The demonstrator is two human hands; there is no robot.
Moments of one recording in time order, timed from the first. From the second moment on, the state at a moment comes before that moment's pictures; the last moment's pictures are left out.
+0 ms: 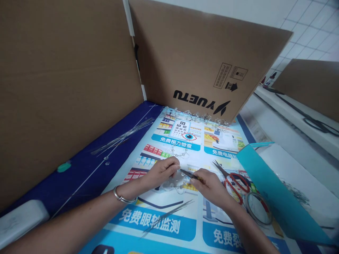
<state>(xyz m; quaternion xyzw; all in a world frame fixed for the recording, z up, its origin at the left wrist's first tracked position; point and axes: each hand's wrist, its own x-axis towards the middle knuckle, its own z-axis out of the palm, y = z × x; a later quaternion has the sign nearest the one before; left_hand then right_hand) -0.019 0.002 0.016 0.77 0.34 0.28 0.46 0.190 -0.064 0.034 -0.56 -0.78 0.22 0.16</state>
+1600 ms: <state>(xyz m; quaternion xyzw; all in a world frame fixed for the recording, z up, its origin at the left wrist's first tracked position) -0.020 0.008 0.006 0.70 0.30 0.27 0.59 0.180 -0.068 0.016 -0.58 -0.77 0.18 0.20</state>
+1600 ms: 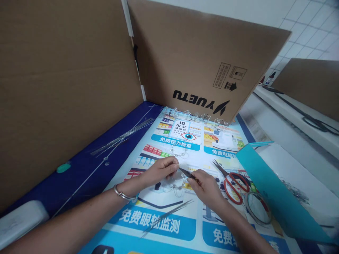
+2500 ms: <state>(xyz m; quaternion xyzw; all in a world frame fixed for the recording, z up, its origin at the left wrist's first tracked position) -0.023 0.005 0.014 0.81 0.31 0.28 0.40 0.184 -0.066 0.024 -0.56 -0.78 0.20 0.18</state>
